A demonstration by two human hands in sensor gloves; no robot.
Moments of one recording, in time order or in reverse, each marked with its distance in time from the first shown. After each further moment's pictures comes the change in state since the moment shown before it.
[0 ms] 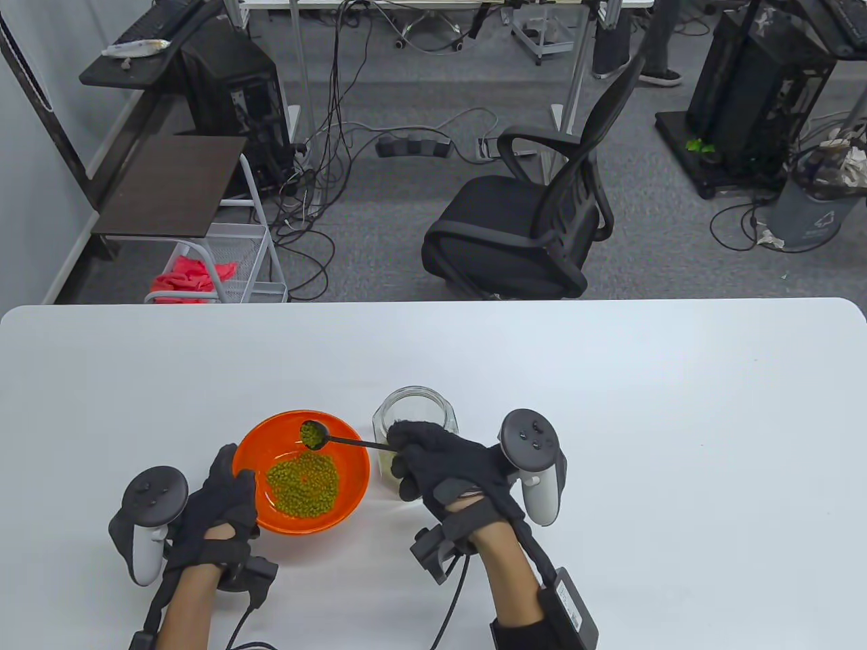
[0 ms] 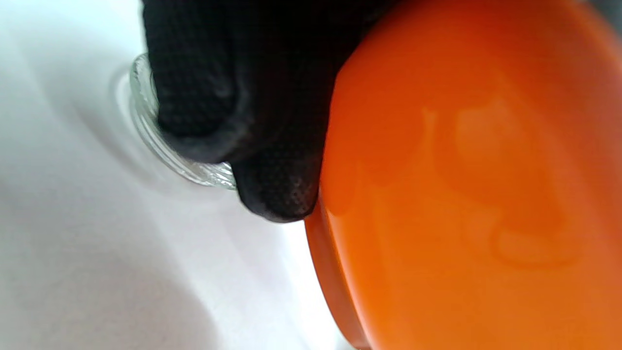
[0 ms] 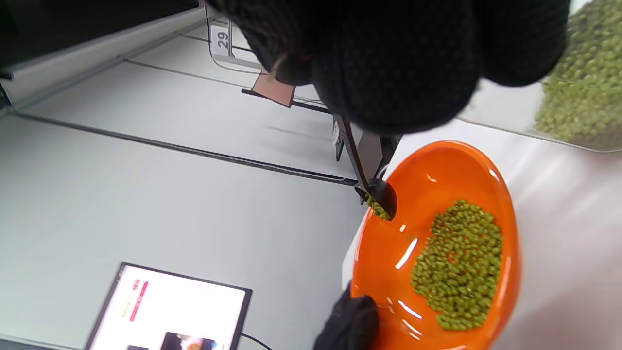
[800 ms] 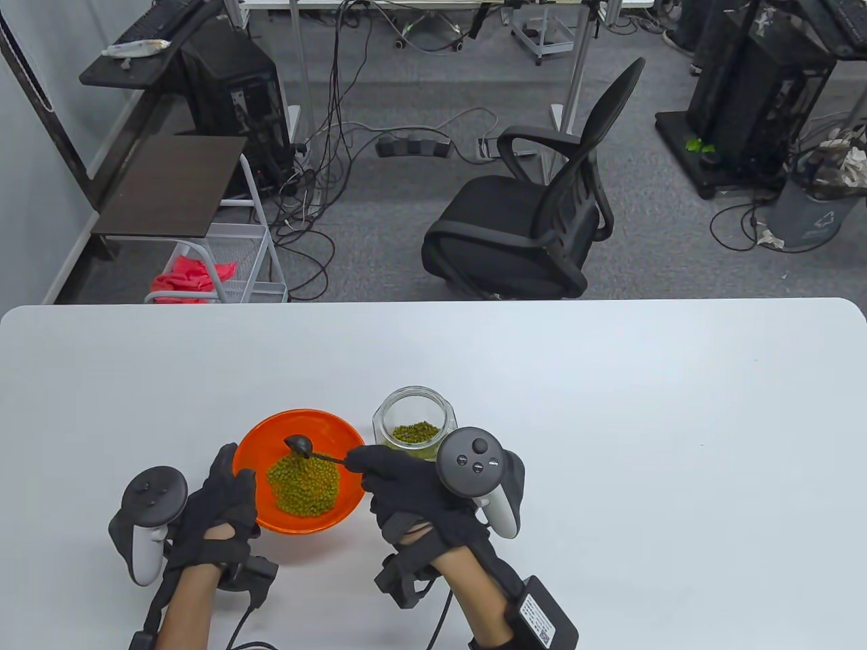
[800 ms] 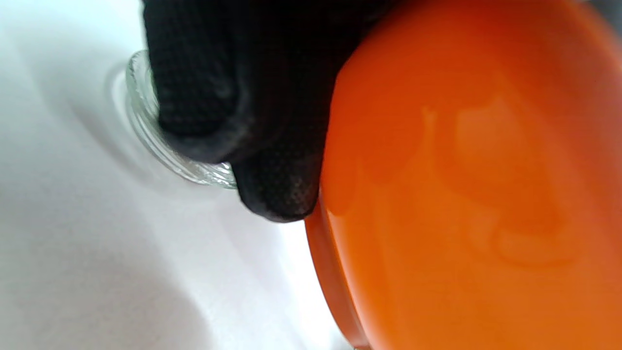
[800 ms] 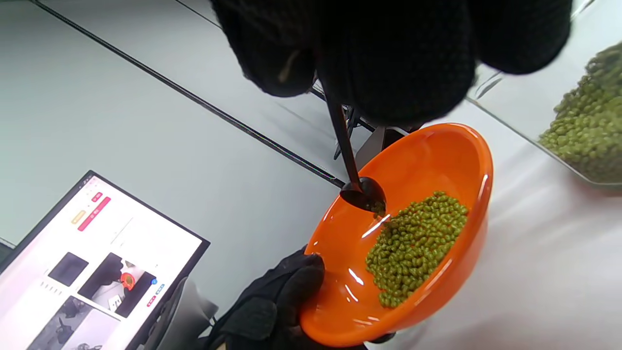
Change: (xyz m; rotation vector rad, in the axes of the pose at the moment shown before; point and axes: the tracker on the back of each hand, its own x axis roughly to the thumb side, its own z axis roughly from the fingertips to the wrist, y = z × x) left_hand 0.000 0.000 0.000 -0.001 -0.006 0.008; right_hand 0.022 0.041 0.010 0.013 -0.104 0.305
